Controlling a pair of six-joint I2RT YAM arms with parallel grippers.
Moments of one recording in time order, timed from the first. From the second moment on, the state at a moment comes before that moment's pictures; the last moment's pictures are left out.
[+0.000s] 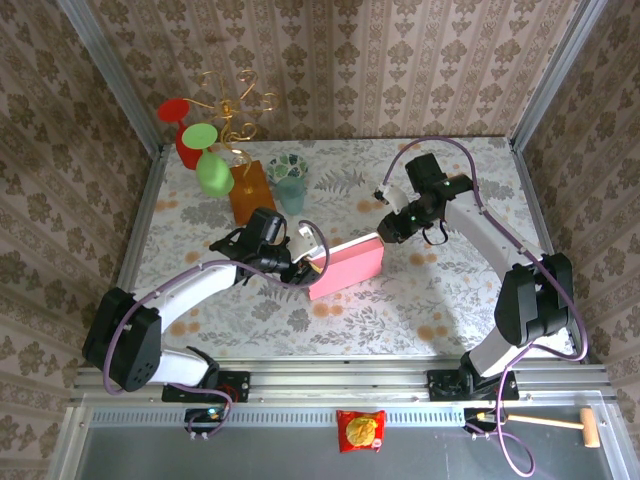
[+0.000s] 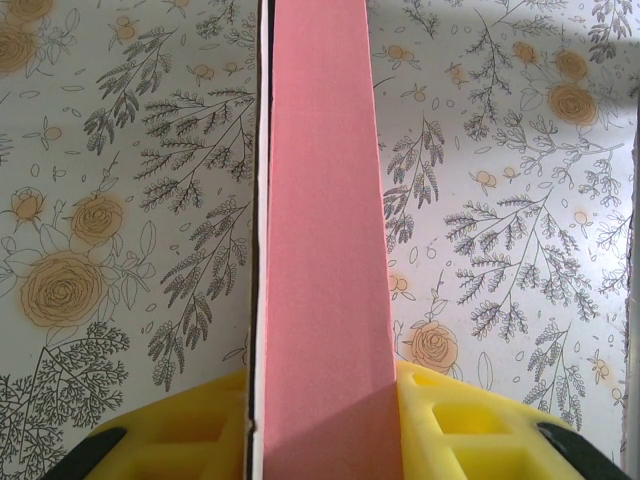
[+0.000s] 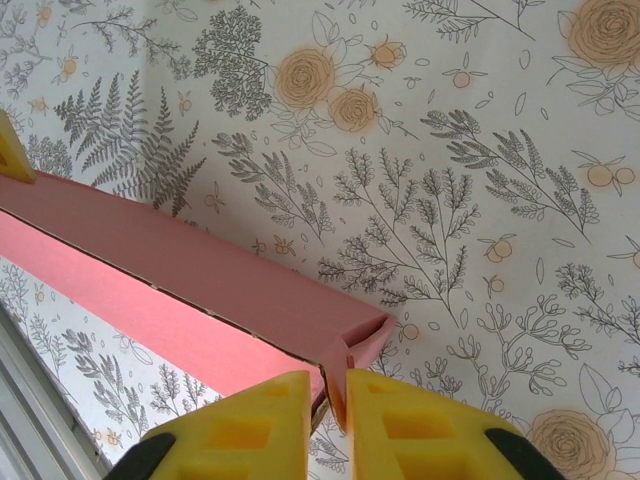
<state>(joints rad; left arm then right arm) -0.63 1.37 0.84 -0.35 0.57 0.42 0.28 1.61 1.35 -0.93 -0.44 -0.29</state>
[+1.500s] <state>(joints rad) -0.64 1.37 0.84 -0.34 0.53 0.40 0.39 1.35 1.03 -0.60 -0.23 0.14</state>
